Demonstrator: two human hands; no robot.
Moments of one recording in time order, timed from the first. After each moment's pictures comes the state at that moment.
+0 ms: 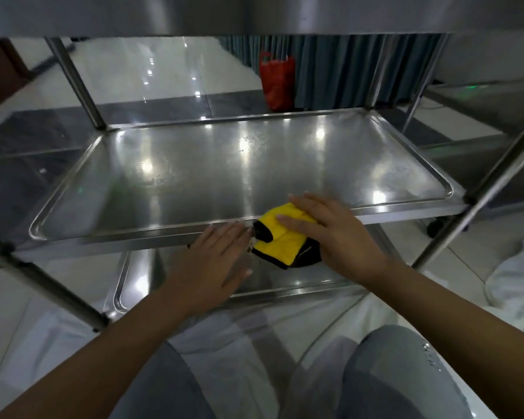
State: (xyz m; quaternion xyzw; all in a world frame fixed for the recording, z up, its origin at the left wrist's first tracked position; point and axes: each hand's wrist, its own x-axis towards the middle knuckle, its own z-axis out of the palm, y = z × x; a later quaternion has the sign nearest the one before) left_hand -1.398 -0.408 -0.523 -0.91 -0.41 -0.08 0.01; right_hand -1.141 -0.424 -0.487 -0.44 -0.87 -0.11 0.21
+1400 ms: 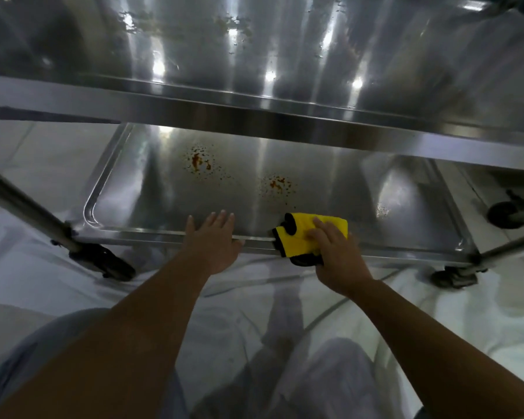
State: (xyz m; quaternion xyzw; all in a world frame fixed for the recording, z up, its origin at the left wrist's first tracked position) left_hand -1.419 -0.341 -0.780 -0.75 -0.63 0.10 -0.17; right_hand -1.148 -0.366 -0.784 -0.60 -0.80 0.09 0.01
